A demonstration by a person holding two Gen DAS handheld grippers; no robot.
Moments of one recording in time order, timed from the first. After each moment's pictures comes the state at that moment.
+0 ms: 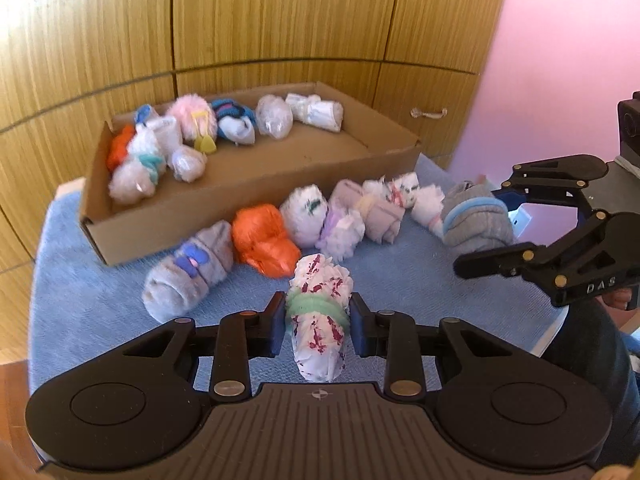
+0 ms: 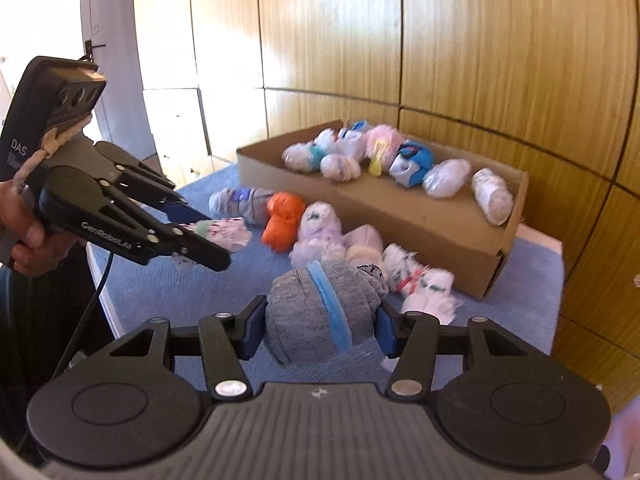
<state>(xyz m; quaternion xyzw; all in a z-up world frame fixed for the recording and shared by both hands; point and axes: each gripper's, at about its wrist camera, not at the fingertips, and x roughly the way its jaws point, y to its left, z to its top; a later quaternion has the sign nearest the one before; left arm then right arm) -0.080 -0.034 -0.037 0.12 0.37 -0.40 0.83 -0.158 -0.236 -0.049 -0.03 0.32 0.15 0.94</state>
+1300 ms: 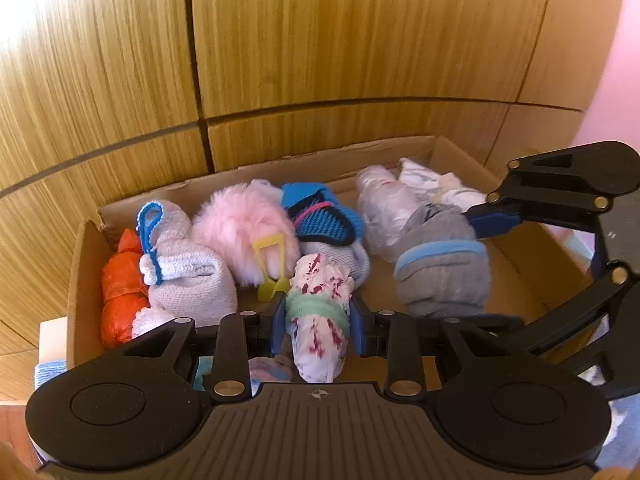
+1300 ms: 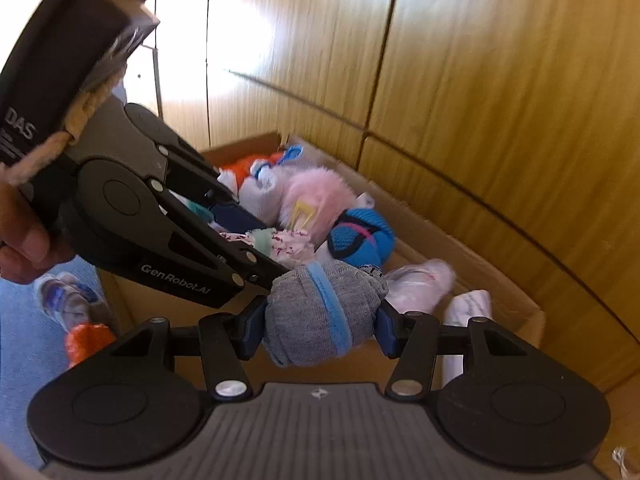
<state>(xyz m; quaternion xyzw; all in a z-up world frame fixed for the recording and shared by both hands) 0.122 -0.124 -0.051 0.13 0.40 -0.35 0.84 0.061 -0.237 -0.065 -0.13 0.37 0.16 0.91</state>
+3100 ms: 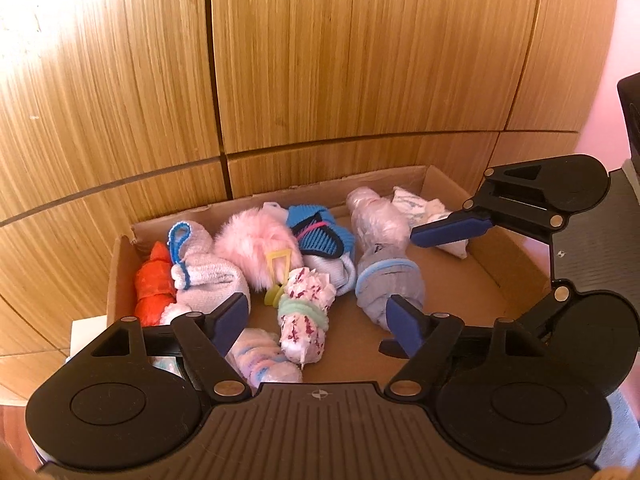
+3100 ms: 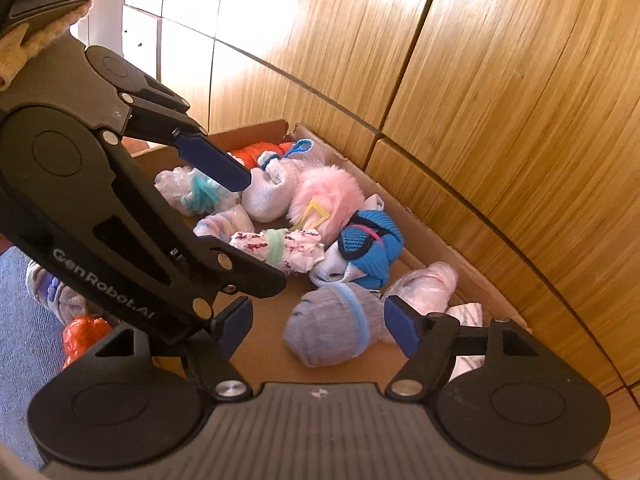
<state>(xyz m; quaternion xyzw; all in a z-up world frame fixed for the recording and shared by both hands) 0.091 -0.114 -0.017 0.12 0.37 -0.33 0.86 0.054 -0.215 -0.044 -0.19 0.39 0.13 0.89</state>
